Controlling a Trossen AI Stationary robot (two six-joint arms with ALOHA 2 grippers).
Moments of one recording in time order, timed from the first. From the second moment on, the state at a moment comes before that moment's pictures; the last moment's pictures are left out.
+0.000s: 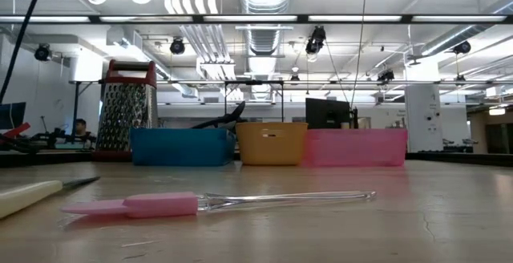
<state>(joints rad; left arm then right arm) -0.35 1.70 1.05 0.58 0.48 0.39 0.62 1.64 1.07 0.64 -0.01 -0.36</state>
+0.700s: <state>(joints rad) -0.33 1.72 1.08 0.58 0.49 0.41 0.59 1.68 1.08 0.70 -0.08 -0.37</state>
